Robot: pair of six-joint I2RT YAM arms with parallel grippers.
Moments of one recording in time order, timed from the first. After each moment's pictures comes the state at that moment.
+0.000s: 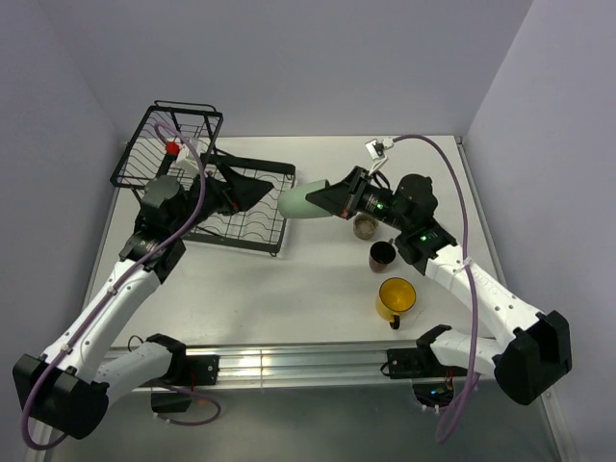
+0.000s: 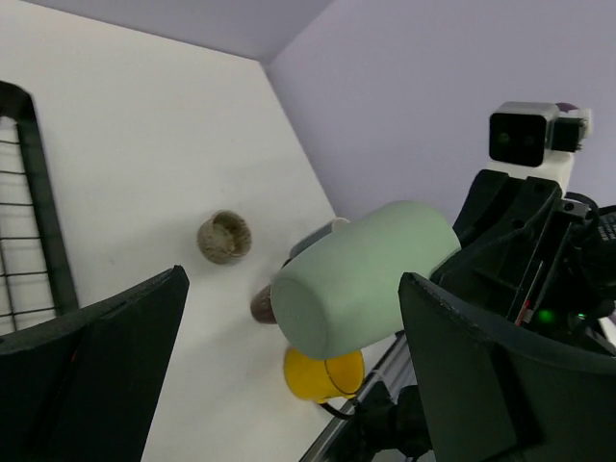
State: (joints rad) left arm -0.39 1.01 0.93 0.02 0.35 -0.78; right arm 0.50 1.11 0.90 0.27 -0.53 0.87
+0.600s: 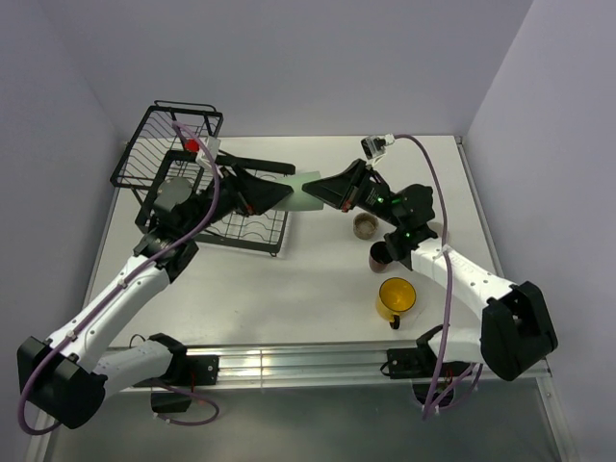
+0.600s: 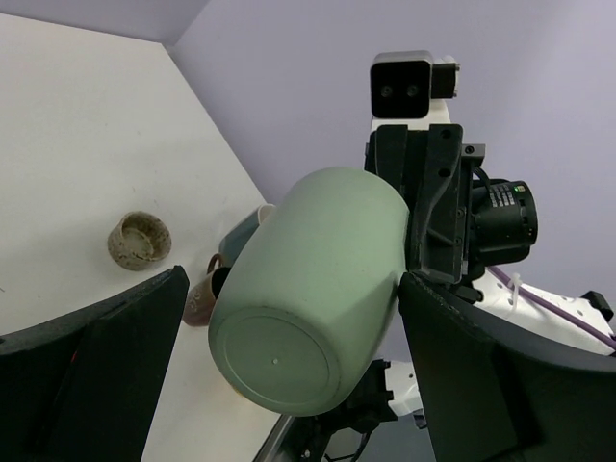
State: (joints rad) left arm -0.49 1.07 0.92 0.23 0.43 -0.86; right arm 0.47 1.26 0.80 0.91 -0.65 1.32
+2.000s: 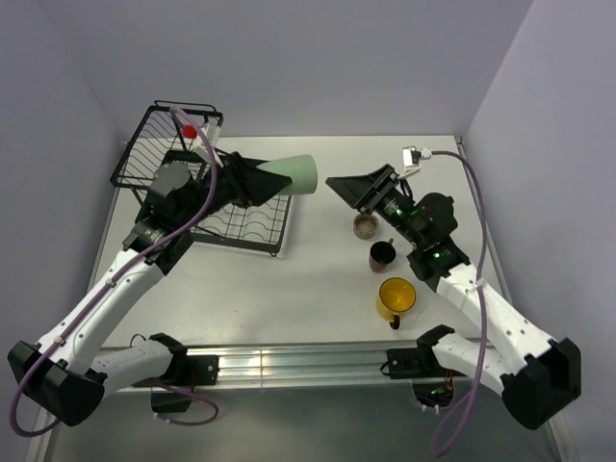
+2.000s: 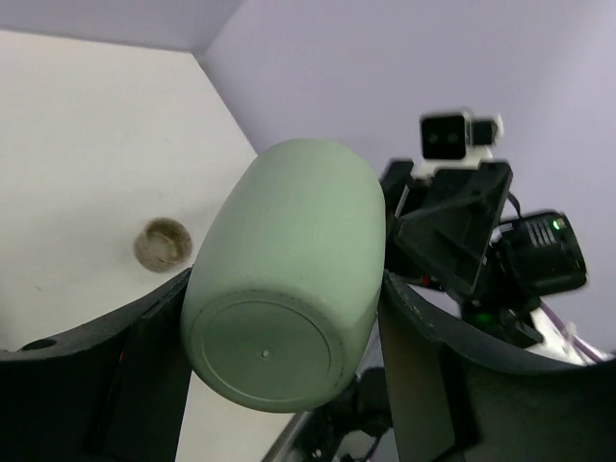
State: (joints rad) left arm -0.53 1.08 1.08 0.02 0.37 -0.79; right arm 0.46 0.99 0.76 0.47 -0.34 1.09
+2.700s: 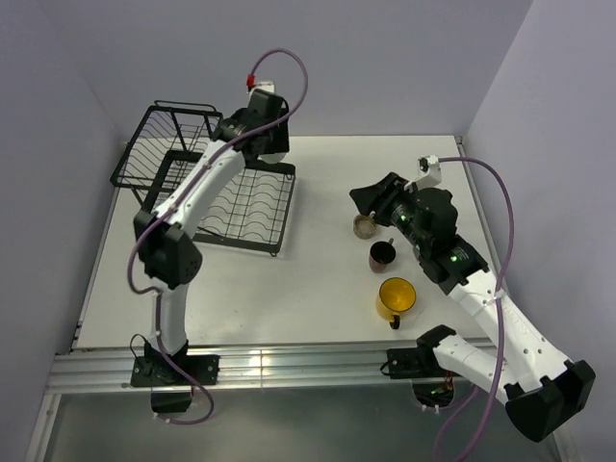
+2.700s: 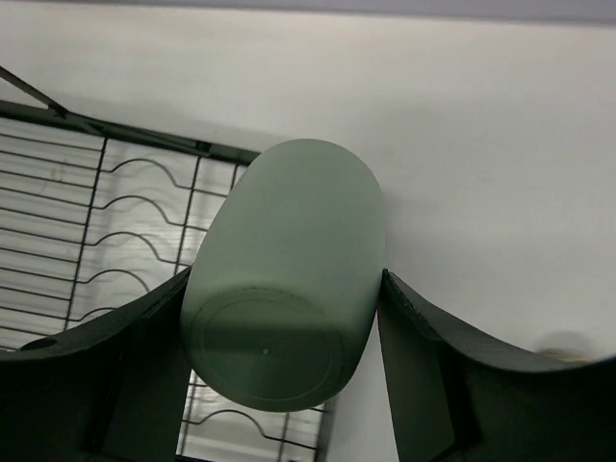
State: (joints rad) left arm -0.52 2.02 2.14 -0.75 -0.38 -0.40; right arm 0.45 0.89 0.87 -0.17 0.04 0.77
